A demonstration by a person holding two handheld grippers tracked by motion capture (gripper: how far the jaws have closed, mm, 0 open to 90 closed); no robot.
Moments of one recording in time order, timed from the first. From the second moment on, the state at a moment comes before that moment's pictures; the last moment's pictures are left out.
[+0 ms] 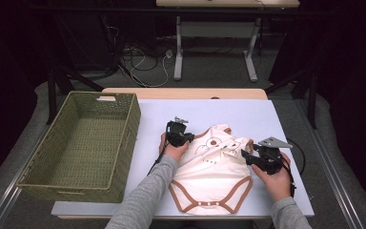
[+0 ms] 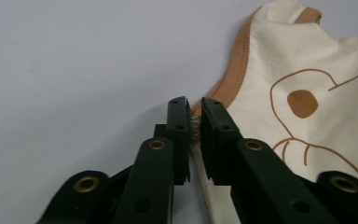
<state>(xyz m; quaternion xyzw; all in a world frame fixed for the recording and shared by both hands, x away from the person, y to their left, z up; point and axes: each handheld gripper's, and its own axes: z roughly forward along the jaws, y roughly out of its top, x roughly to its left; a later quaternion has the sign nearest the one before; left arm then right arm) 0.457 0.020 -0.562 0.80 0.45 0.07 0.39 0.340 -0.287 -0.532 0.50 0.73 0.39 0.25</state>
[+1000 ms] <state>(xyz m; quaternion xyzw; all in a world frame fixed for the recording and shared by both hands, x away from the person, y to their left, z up) 0.427 0.094 -0.535 0.73 0.52 0.13 0.41 0.348 -0.287 -0.540 0.51 0.73 0.39 0.23</state>
